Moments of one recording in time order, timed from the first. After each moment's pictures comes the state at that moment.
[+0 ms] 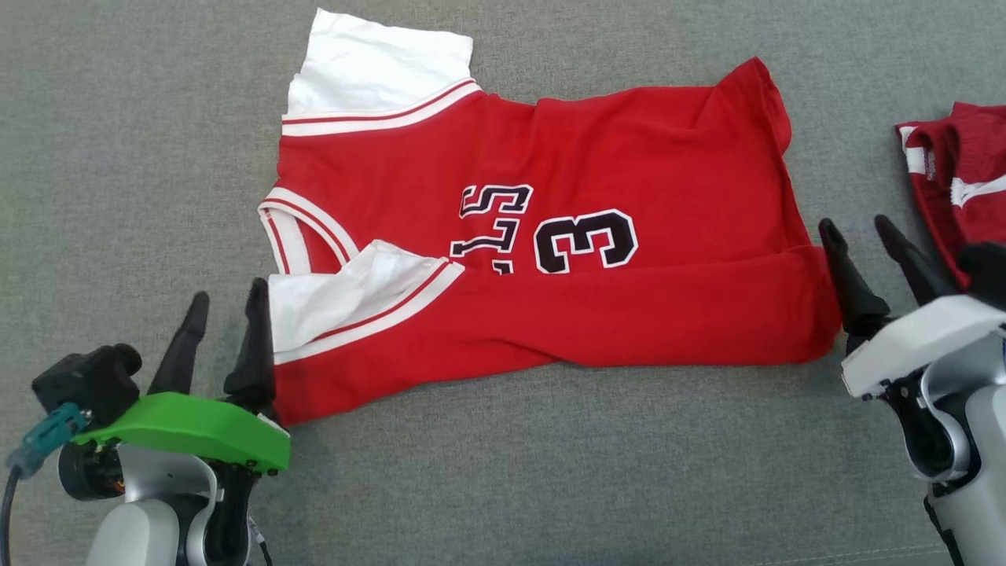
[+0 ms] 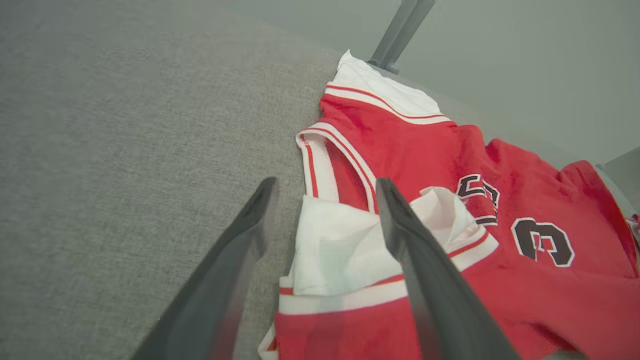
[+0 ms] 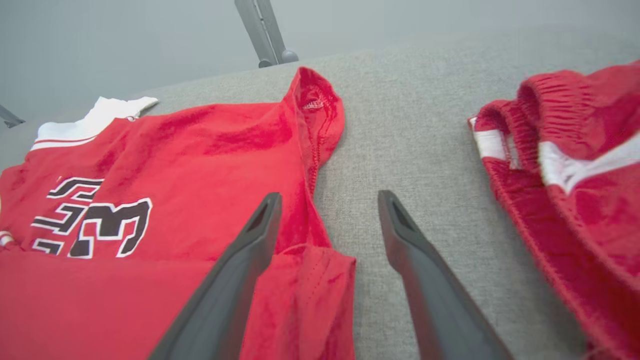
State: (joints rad) left arm -0.12 0.19 -0.12 -0.09 -0.63 0.09 0.15; right arm -0.29 -0.34 0.08 0.13 0.54 0.13 0.10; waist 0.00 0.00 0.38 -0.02
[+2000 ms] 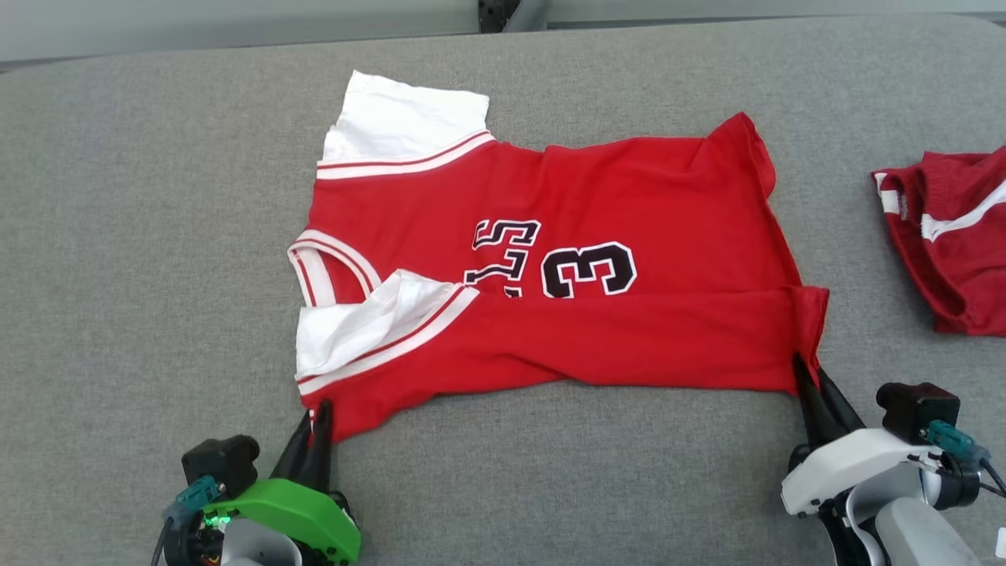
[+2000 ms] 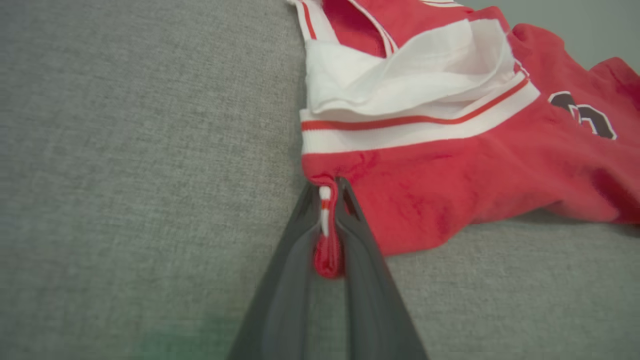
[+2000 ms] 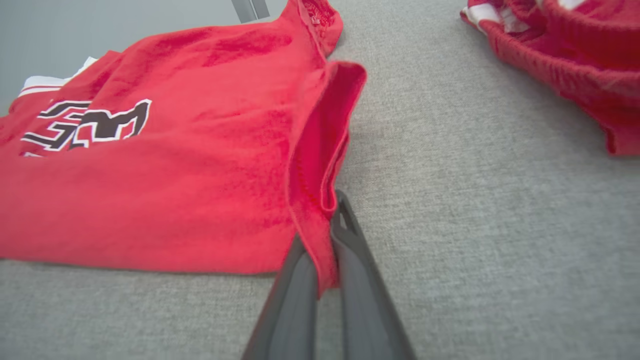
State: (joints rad) left arm -0.13 0.10 -0.20 0.43 -0.49 -0.08 -0.14; right arm -0.18 -0.20 0.12 0.46 0.42 0.13 -0.25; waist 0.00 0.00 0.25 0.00
